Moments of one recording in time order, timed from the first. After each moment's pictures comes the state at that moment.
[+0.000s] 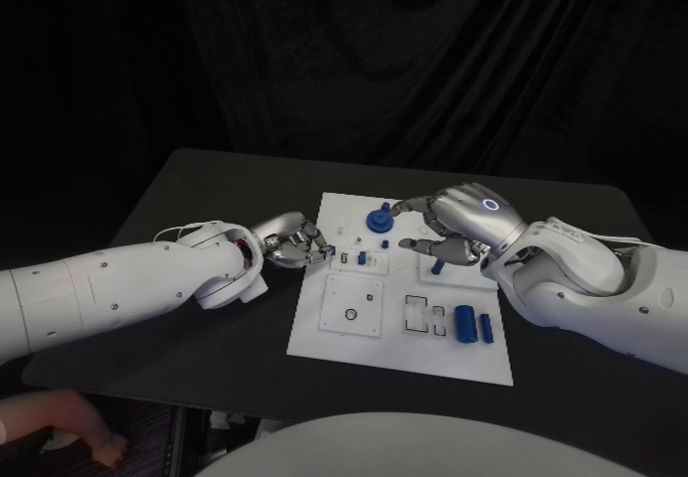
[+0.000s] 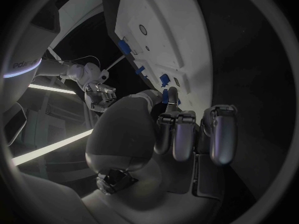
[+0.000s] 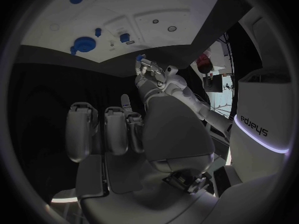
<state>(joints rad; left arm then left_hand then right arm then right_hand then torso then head) 1.18 -0.85 -0.21 1.48 -0.98 -0.27 0.04 1.37 -0.08 0.37 0.26 0.59 0.91 0.08 0.35 0.96 1.47 -0.02 1.57 1.31 1.47 -0.06 1.57 1.31 0.04 1.47 0.04 1.43 1.31 1.28 -0.88 -0.24 1.74 -1.72 -0.61 -0.07 1.37 -0.04 0.17 0.06 0.15 0.73 0.11 0.06 0.47 1.47 0.01 1.57 1.31 1.46 -0.06 1.43 1.31 0.05 1.47 0.06 1.40 1.31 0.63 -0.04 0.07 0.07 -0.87</state>
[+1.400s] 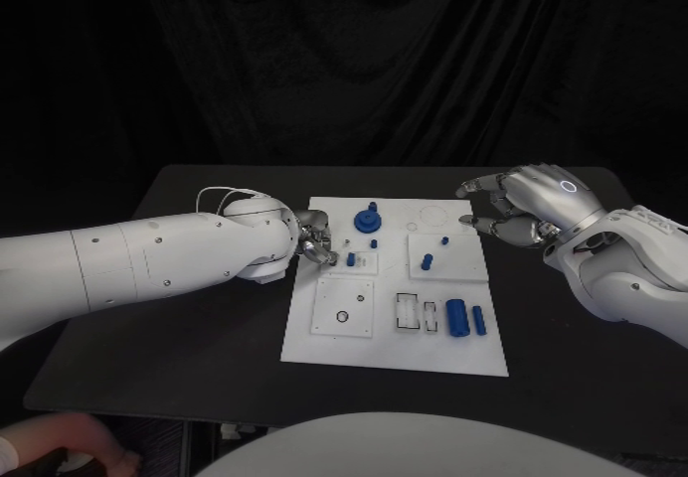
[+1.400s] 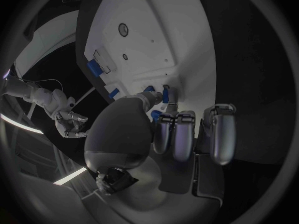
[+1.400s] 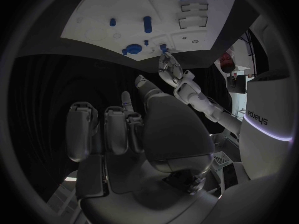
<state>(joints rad) 1.27 -0.68 -0.21 1.44 -1.16 -0.02 -0.46 1.29 -0.09 0.49 0.19 0.44 0.92 0.09 0.32 0.99 1.47 -0.02 1.57 1.31 1.47 -0.07 1.57 1.31 0.04 1.46 0.04 1.42 1.31 1.33 -1.06 -0.25 1.76 -1.72 -0.62 -0.13 1.37 -0.04 0.18 0.08 0.18 0.80 0.11 0.08 0.46 1.47 0.01 1.57 1.31 1.47 -0.06 1.42 1.31 0.05 1.47 0.06 1.39 1.31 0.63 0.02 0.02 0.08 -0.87</state>
